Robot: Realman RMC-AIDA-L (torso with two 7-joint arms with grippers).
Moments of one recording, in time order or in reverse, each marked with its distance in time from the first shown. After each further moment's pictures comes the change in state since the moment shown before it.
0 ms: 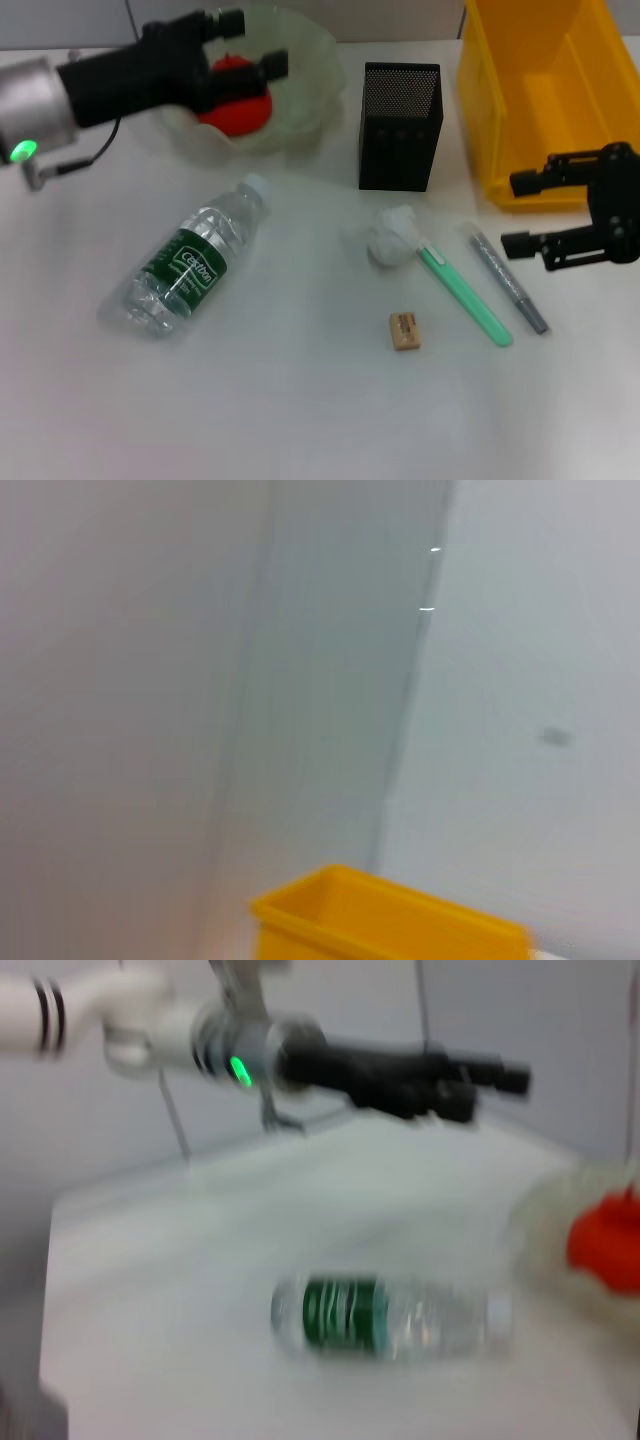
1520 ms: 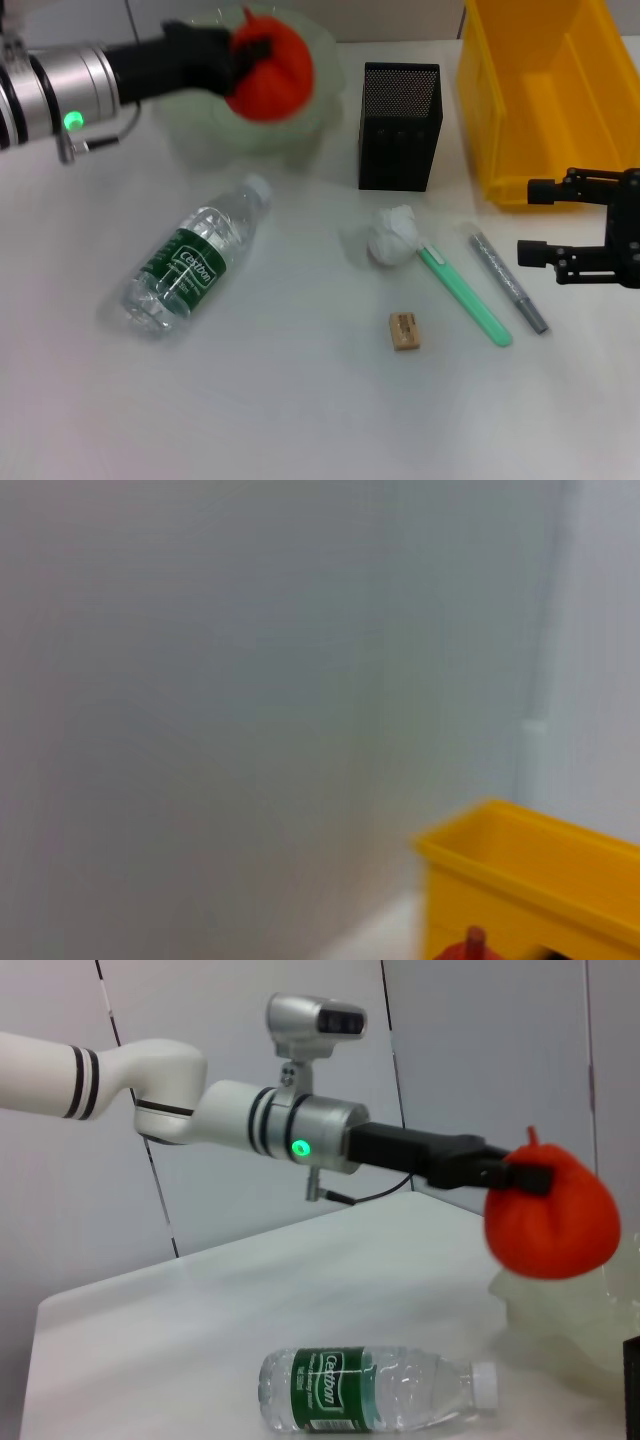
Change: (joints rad) left arm -0.110 -0.004 -0.048 -0.097 0.120 -0.227 0.002; right arm -0.034 0.001 0.206 0.273 0.020 -0.003 -0.296
